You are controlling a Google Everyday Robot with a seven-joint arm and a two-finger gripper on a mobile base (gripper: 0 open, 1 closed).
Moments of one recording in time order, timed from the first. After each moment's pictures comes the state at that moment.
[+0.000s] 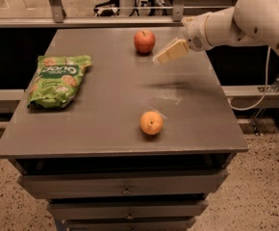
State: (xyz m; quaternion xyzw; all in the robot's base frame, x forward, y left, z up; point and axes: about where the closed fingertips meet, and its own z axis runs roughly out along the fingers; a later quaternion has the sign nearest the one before) arm 0.724 -0.117 0.915 -0.45 0.74 0.13 0.49
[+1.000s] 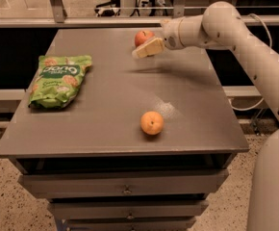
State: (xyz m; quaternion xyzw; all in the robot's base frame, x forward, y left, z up) arm 0.797 -0.056 0.889 -0.43 0.71 0.19 0.52
